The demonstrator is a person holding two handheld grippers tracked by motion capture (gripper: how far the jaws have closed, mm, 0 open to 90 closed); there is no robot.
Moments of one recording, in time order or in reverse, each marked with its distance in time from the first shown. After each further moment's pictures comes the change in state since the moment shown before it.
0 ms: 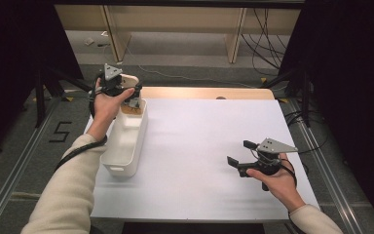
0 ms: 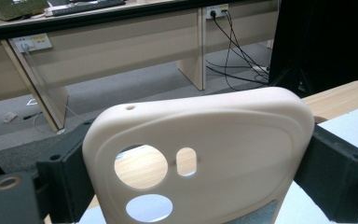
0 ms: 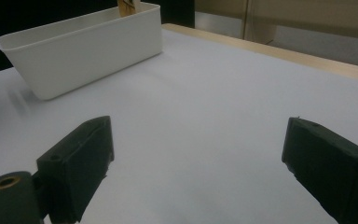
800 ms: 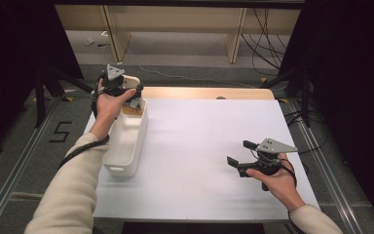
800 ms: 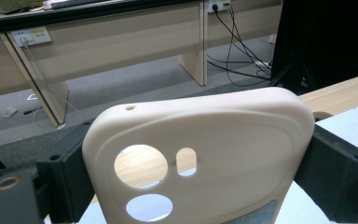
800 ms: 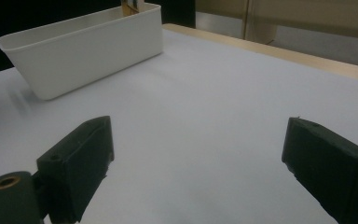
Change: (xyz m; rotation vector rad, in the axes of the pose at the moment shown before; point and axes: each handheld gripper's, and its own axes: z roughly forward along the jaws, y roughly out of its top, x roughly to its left) left arm 0.000 -0.004 0.009 0.021 0.008 -0.001; right arm 0.000 0.000 0.000 0.004 0.003 0.002
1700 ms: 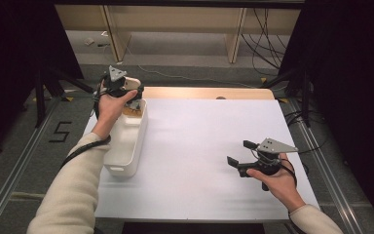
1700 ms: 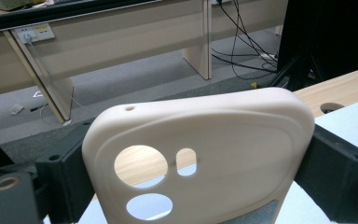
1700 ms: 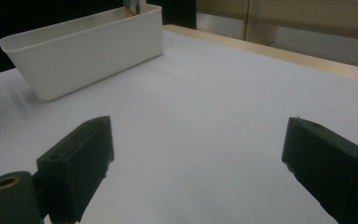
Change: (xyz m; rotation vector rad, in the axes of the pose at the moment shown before) left arm 0.000 -0.005 0.007 0.024 0.016 0.025; right arm 0.000 0.000 0.000 -0.007 0.002 -0.003
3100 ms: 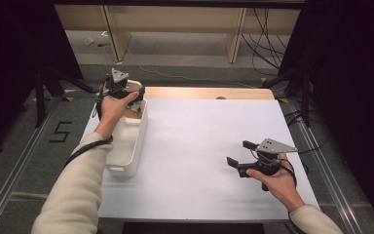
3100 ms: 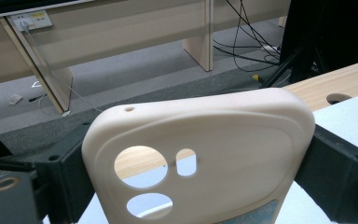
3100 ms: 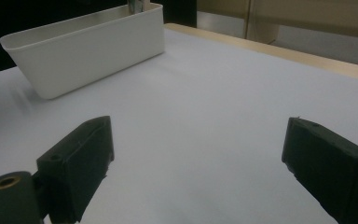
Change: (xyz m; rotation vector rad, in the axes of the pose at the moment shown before) left arm 0.000 -0.010 0.011 0.039 0.006 -0.013; right arm 0.000 0.000 0.000 0.008 0.005 0.002
